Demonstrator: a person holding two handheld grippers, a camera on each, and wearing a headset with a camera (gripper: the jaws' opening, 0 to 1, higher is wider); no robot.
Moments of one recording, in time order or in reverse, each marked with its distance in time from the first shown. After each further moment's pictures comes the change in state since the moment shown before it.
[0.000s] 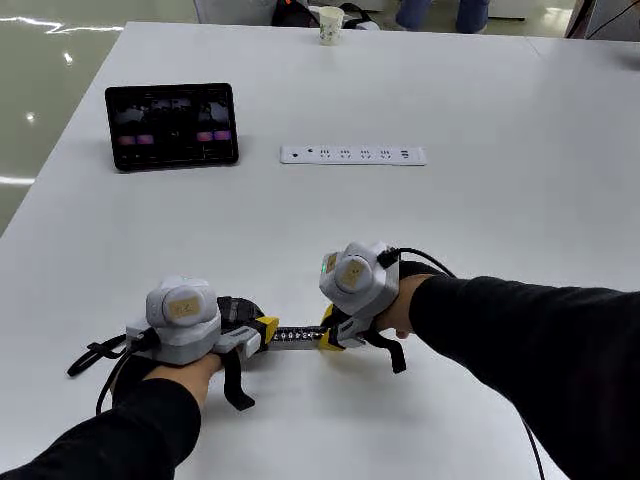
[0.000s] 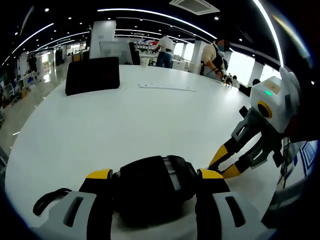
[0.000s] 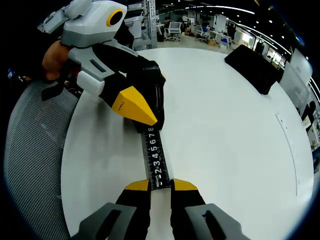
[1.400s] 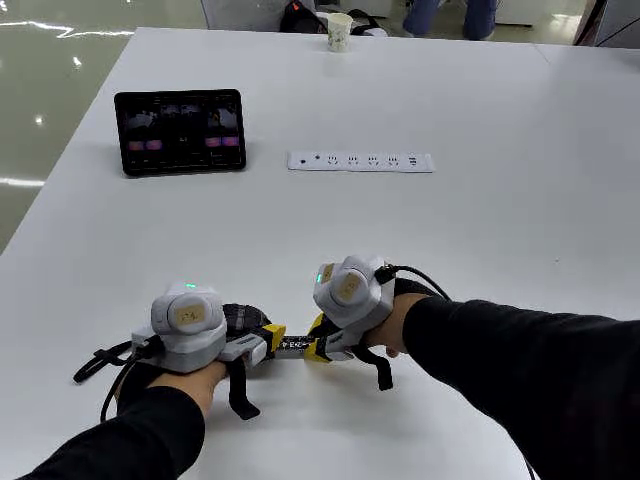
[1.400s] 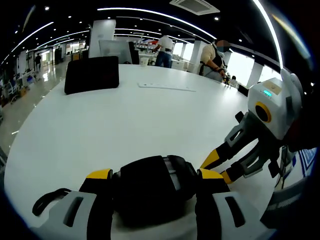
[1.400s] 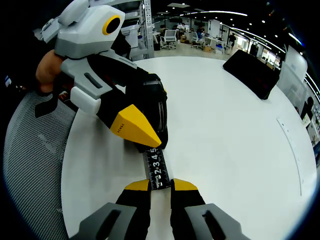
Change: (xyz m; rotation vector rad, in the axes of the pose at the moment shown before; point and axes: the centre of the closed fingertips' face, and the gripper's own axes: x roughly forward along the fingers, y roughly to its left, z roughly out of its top) left arm 0.002 0.000 0.000 -0.008 0.006 -0.014; right arm 0.014 0.005 0.024 0.035 -0.086 -0.010
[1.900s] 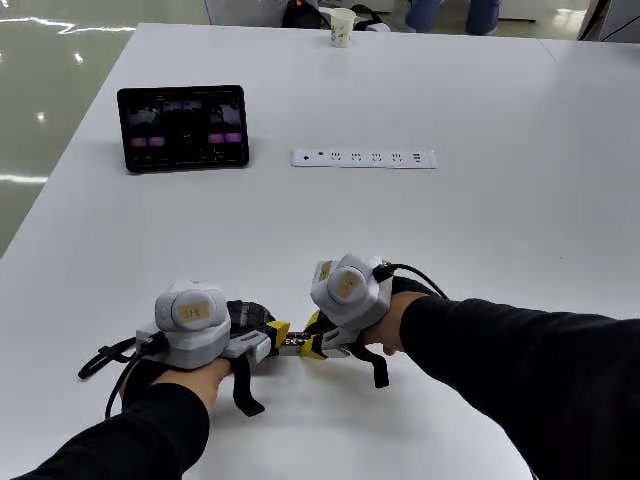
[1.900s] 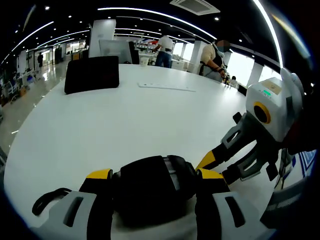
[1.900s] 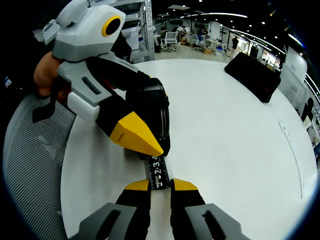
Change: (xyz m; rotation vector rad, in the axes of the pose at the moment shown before) left arm -0.002 -0.001 0.000 -0.001 -0.001 -0.001; right arm 0.005 0.003 0.009 -0.009 -0.022 0.003
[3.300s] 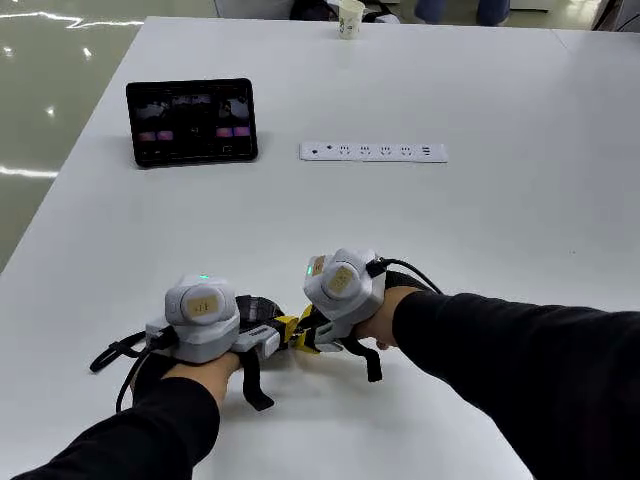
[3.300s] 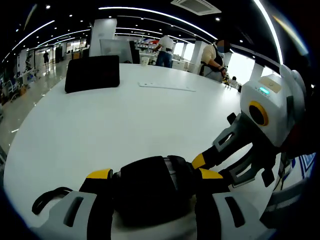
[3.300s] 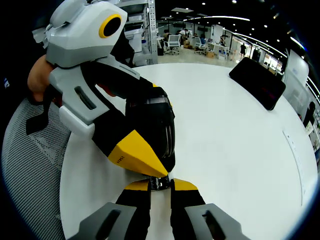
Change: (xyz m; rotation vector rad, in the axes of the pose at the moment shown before) left arm 0.000 0.000 0.000 -0.010 0.004 0.000; right arm 0.014 0.002 0.018 -0.017 -0.026 0.013
